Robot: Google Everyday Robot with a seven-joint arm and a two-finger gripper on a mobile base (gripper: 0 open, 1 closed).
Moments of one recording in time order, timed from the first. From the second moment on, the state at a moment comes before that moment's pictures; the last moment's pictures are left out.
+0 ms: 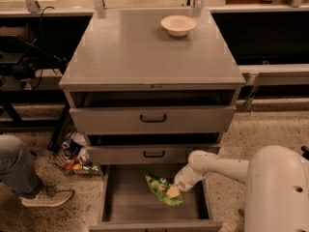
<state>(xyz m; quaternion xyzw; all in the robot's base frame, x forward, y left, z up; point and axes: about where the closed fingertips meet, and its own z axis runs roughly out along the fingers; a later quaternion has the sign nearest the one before) 0.534 -0.083 0.280 -0.43 0.87 0.24 0.08</state>
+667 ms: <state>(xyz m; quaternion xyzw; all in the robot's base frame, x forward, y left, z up) 0.537 -0.080 0.239 -0.41 0.86 0.28 0.07</state>
